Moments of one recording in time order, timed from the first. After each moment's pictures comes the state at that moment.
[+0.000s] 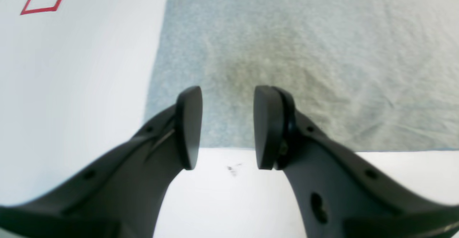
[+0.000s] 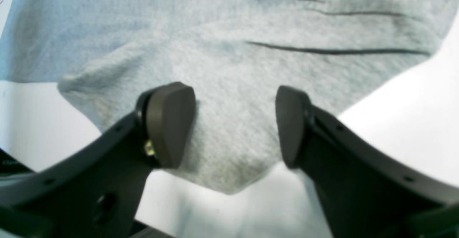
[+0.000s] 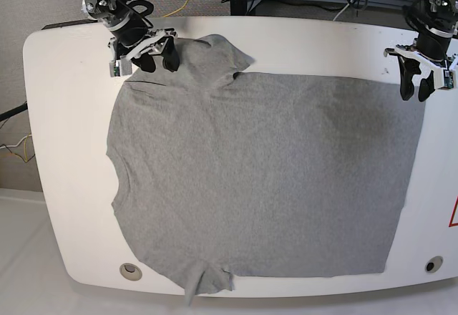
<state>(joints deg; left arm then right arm) 40.8 -28.1 -25.6 112.1 -33.5 -11.0 16.8 -30.3 8.7 11.8 98.2 35.1 21.6 -30.1</state>
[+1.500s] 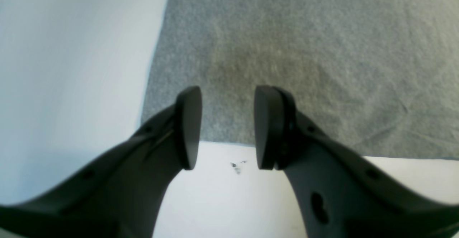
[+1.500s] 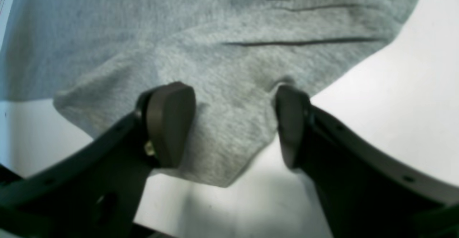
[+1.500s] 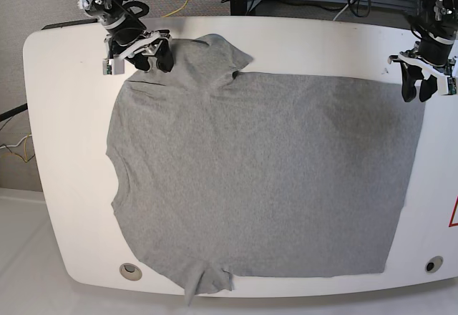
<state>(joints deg) 37.1 -28.1 -26.4 108.7 -37.8 -11.0 22.2 -30.6 6.9 14.8 98.5 37.3 20.6 -32.6</state>
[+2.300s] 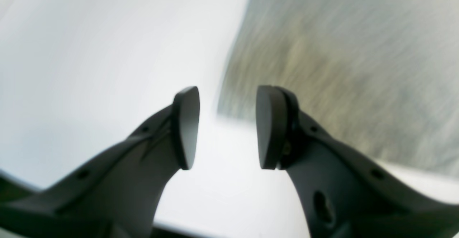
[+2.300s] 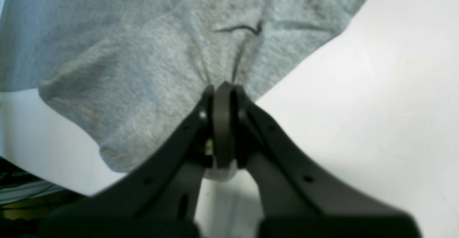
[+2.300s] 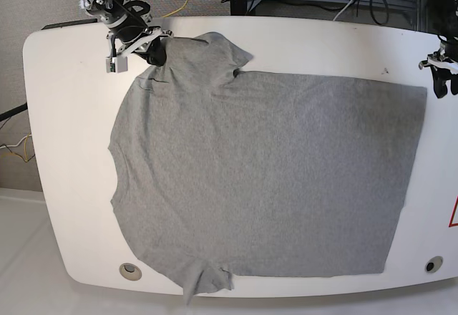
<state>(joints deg) 36.2 -29.1 -35.3 101.8 -41.3 -10.8 28.8 -30.5 7.5 14.3 97.5 37.8 20.7 -34.9</state>
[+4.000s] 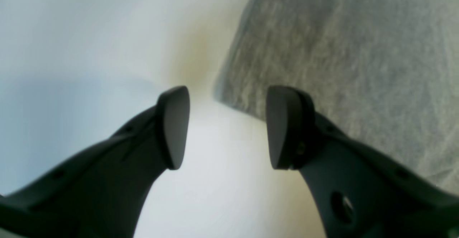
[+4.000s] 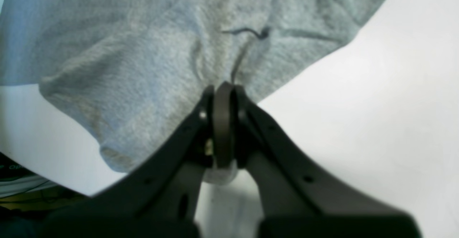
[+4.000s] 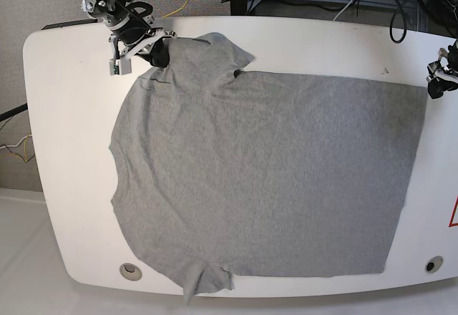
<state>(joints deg) 23.8 -33.2 -34.3 84.3 -49.8 -13.6 39.3 -29.6 7.4 13.5 97.4 36.5 21.1 -35.1</state>
